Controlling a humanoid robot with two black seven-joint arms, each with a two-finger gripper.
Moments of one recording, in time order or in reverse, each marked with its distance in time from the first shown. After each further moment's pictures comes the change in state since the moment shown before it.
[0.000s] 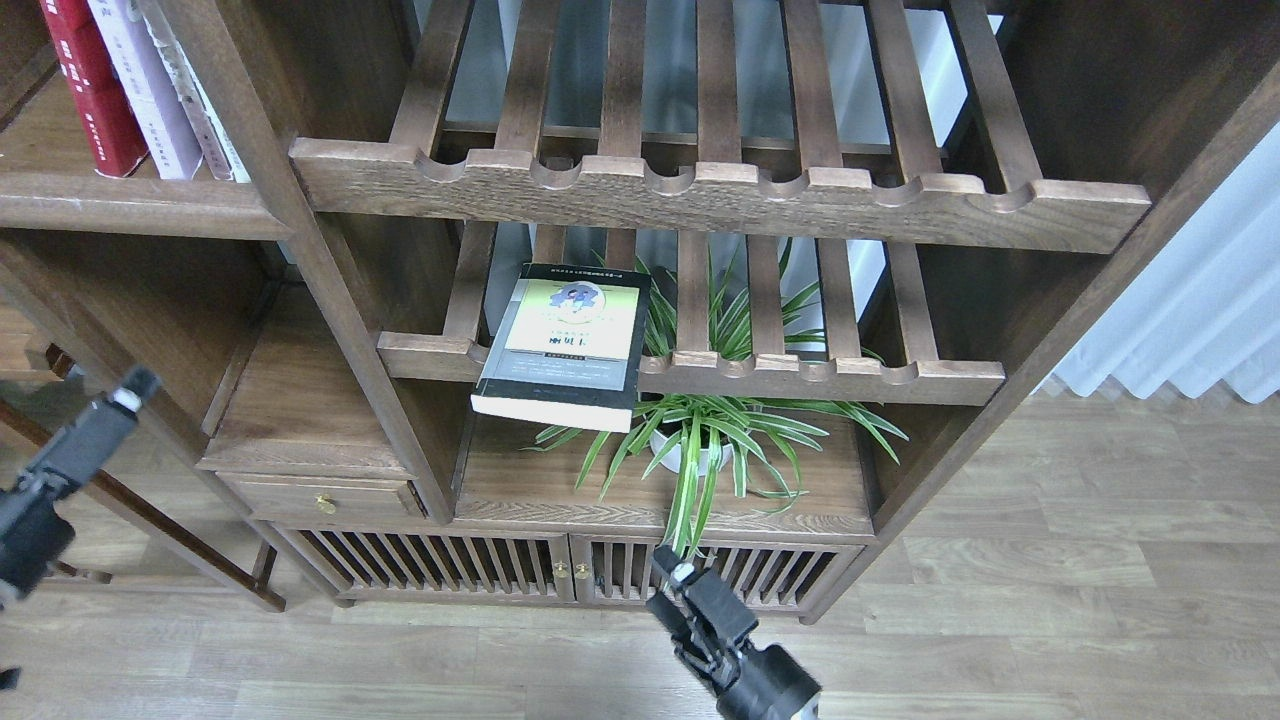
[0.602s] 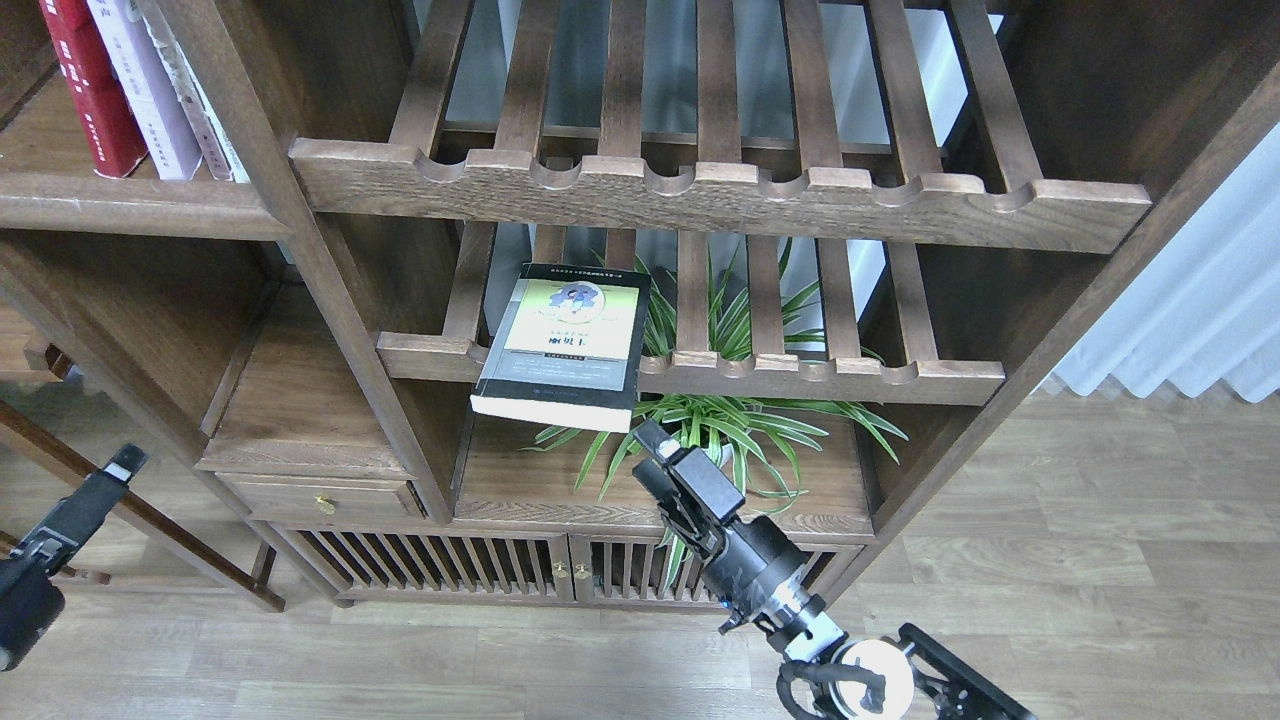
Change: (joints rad) left arm 0.023 -0.001 0.001 0.086 -0.007 0.000 -0.009; right arm 0.234 0.000 -0.015 0.001 -0.024 0.000 0.040
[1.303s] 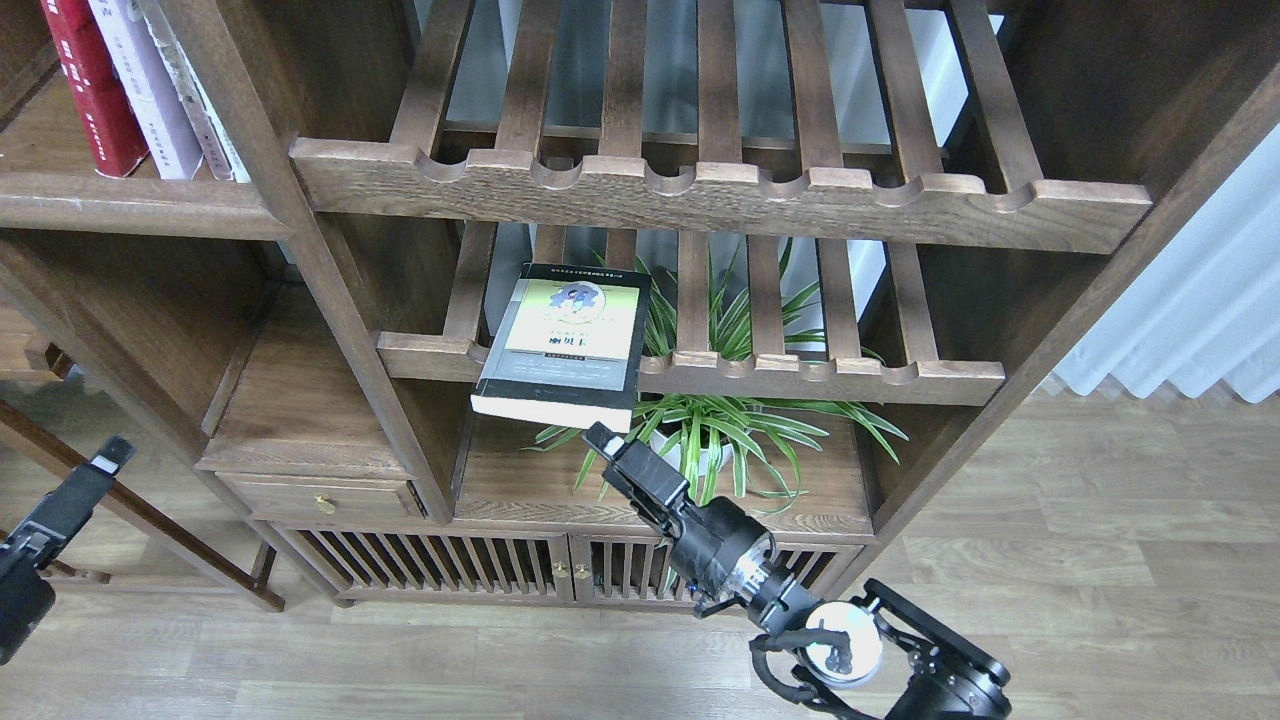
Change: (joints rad) left arm -0.004 0.000 -0.016 -0.001 -0.024 0.000 0.000; right arm 0.146 0.000 -0.093 -0.018 -0.030 -0.199 0.053
